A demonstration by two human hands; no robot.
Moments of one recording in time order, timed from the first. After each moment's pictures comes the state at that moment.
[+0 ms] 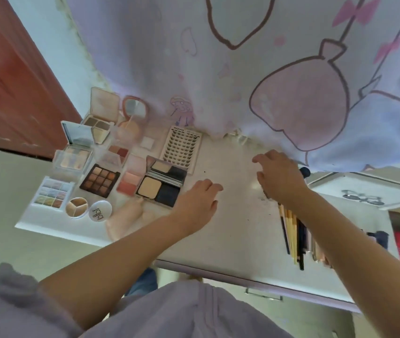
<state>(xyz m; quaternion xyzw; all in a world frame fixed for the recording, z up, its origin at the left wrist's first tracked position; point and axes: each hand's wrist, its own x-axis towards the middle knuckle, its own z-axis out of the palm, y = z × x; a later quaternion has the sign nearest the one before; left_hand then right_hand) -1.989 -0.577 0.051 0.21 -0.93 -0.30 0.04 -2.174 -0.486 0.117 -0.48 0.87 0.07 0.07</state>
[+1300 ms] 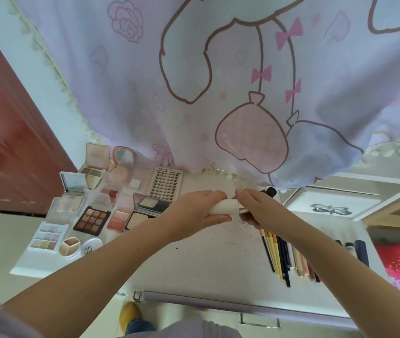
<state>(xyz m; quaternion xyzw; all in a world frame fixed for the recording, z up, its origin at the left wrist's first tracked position) -2.004 -0.566 0.148 0.04 -0.96 -0.26 0.11 -2.132 -0.427 0.184 -0.34 0.80 -0.33 0.38</state>
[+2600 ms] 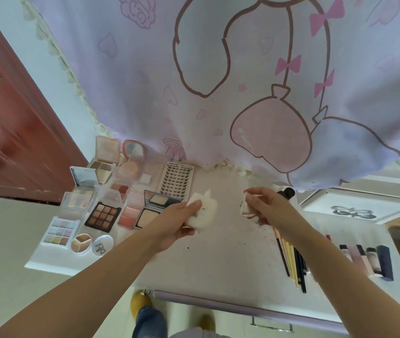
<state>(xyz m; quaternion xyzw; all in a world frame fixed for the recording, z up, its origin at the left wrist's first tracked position) -1.977 -0.601 0.098 0.35 -0.46 -0.81 0.01 -2.154 -0.439 0.136 -0.24 0.76 -0.47 0.39</state>
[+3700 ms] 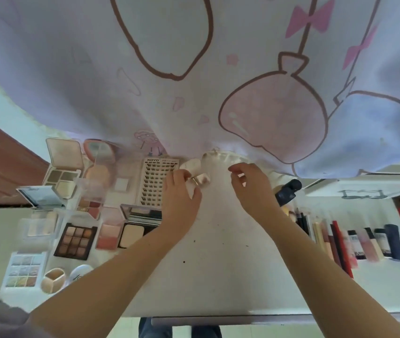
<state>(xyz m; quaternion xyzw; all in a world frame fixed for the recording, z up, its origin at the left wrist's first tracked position) -2.066 -0.628 0.044 0.36 -0.83 -0.35 0.22 -2.185 -0.517 0.084 -0.29 0.89 -0.33 0.15</state>
